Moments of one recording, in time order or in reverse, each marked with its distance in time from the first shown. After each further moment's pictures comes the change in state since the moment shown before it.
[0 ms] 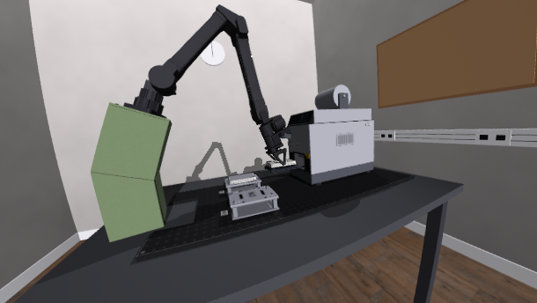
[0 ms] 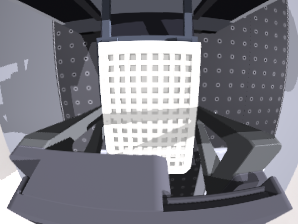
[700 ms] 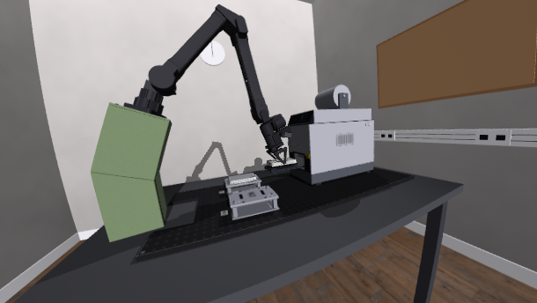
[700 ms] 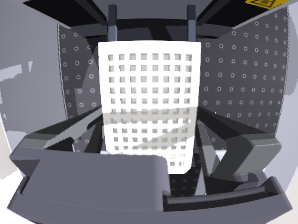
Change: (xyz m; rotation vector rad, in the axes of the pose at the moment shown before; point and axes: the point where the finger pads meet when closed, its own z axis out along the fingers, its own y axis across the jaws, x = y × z) arm -0.006 0.004 -0.002 -0.006 -0.010 -0.006
